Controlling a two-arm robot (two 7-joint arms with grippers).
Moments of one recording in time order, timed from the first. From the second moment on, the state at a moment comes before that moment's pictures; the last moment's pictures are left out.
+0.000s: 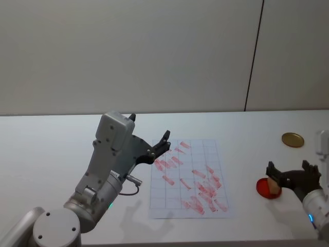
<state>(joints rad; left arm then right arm) -0.24 0.38 0.45 -1.63 -0.20 0.01 -0.01 0.17 0.21 -0.20 -1.41 0.29 0.25 -0.12</state>
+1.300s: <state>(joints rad) -0.24 0.38 0.45 -1.63 -0.20 0.01 -0.01 0.29 0.14 -0.22 -1.14 0.26 0.24 -0.11</state>
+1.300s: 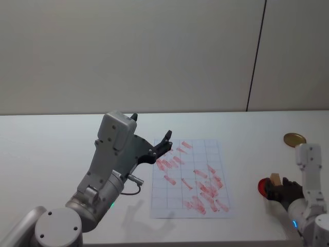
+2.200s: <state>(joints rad) -0.24 0.38 0.45 -1.63 -0.20 0.01 -0.01 0.31 0.11 -0.22 -1.10 0.26 0.27 -0.16</state>
